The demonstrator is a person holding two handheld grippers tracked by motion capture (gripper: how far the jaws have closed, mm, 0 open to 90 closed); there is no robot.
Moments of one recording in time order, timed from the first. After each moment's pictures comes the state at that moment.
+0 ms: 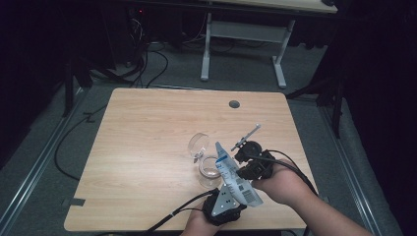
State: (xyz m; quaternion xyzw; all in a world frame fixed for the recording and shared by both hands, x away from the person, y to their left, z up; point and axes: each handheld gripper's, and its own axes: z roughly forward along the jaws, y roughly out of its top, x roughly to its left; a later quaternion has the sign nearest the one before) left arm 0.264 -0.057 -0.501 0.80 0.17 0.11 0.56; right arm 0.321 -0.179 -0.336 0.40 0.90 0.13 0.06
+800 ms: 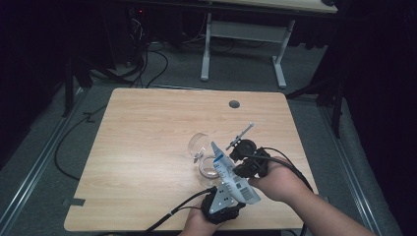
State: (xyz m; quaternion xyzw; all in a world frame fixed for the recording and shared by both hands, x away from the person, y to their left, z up) left arm 0.267 -0.052 -0.500 0.80 0.18 0.11 0.56; right arm 0.327 -0.169 -0.337 0.38 0.91 0.12 0.07
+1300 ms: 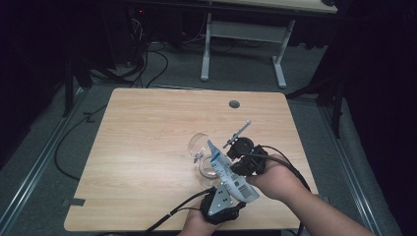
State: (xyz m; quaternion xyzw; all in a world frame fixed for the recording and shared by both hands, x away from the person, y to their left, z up) left arm 0.265 -0.050 -0.497 0.79 0.18 0.12 0.57; right arm 0.329 -0.163 -0.331 0.37 0.92 0.13 0.08
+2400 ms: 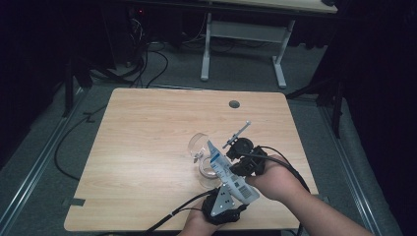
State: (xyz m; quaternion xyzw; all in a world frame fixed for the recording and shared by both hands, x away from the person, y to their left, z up) left arm 0.266 -0.056 -0.509 0.80 0.17 0.12 0.56; right arm 0.329 -0.162 -0.334 0.38 0.91 0.13 0.08
